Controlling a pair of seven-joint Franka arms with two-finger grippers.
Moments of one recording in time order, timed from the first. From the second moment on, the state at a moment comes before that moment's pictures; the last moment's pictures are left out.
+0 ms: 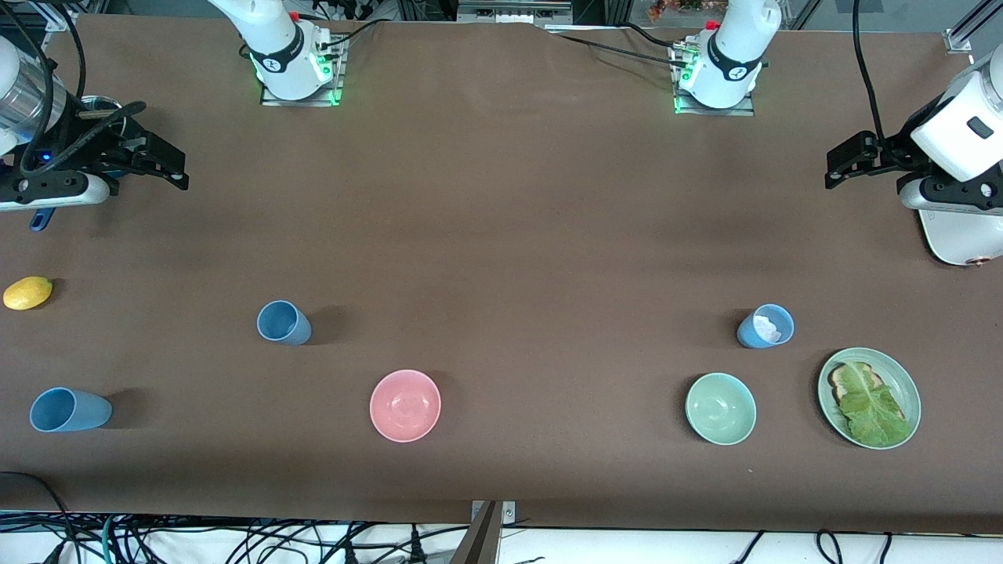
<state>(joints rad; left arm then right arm) -0.06 0.07 -0.02 -1.46 0.00 1.42 -0.01 0.05 0.04 0.07 -1.54 0.02 1.53 0.02</state>
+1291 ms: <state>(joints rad) -0.06 0.07 -0.02 -1.46 0.00 1.42 -0.01 0.05 0.04 0.07 -1.54 0.02 1.53 0.02</state>
